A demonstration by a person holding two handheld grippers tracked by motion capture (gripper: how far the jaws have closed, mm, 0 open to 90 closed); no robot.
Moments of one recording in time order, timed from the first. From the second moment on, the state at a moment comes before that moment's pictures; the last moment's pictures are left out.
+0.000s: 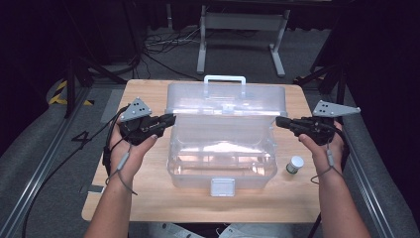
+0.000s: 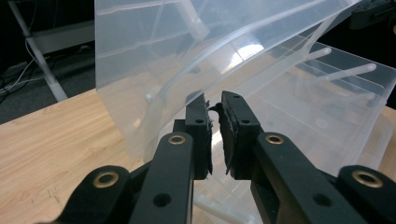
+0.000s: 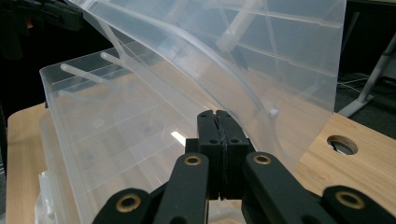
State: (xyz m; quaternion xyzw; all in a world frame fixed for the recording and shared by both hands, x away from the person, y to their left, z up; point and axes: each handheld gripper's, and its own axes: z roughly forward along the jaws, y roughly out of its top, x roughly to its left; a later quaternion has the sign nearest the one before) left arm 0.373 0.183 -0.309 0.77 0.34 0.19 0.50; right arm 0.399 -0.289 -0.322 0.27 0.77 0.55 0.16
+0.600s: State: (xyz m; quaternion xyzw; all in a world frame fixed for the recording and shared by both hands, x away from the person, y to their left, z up) left arm 0.378 0.188 -0.310 0.77 0.33 0.20 0.50; right arm 0.387 -0.291 -0.322 0.28 0.79 0.53 0.16
